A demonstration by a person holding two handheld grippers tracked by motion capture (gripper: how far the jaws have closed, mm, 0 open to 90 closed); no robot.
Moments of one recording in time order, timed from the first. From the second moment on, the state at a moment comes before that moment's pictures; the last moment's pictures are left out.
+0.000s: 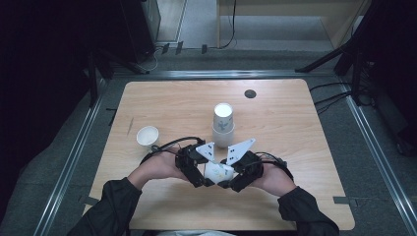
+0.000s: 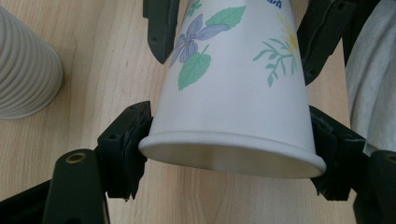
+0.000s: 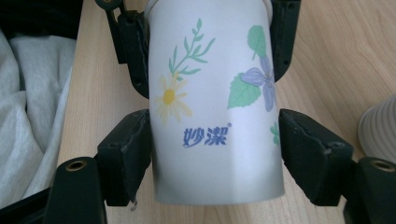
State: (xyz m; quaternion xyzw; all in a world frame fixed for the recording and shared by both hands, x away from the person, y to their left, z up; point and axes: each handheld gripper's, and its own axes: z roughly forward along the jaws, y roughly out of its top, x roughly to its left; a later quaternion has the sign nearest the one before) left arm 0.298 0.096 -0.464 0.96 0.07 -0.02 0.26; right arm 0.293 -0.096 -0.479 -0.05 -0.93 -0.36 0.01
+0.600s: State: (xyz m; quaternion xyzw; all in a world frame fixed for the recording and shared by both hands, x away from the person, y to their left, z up) left arm 0.305 0.106 -0.456 0.95 0.09 -0.02 0.30; right arm 0.294 -0.104 -0.468 -0.06 -0.92 -0.38 -0.01
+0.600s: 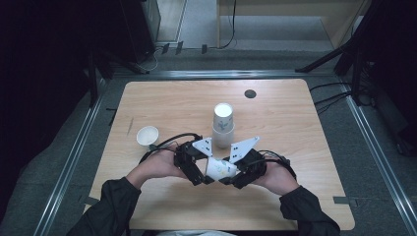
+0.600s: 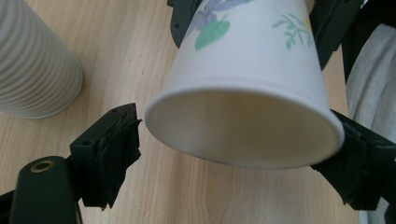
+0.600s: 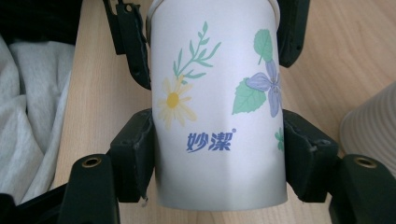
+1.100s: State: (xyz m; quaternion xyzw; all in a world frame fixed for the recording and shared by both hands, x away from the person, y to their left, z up) left arm 0.297 0.134 -0.445 0.91 0.15 0.01 0.38; right arm 0.309 -0.118 -0.450 -0.06 -0.89 -0.45 0.00
